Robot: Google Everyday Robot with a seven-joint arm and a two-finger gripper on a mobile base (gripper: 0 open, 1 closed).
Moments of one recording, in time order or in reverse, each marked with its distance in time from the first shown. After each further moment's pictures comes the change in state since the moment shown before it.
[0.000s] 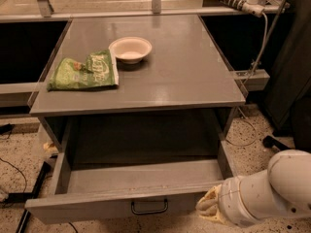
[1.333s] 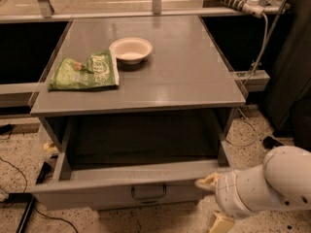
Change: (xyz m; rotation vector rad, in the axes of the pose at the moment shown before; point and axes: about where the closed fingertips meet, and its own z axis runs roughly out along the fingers) arm -0.001 -0.021 0.007 0.029 -0.013 -0.018
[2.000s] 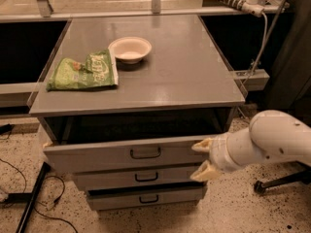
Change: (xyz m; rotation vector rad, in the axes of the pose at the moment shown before) arm 0.000 -0.112 0.014 0.109 -0.018 -0.017
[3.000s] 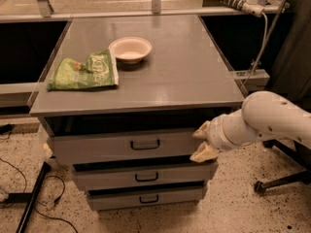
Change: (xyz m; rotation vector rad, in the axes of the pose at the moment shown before) arm -0.006 -0.064 0.009 0.045 0.026 -0.022
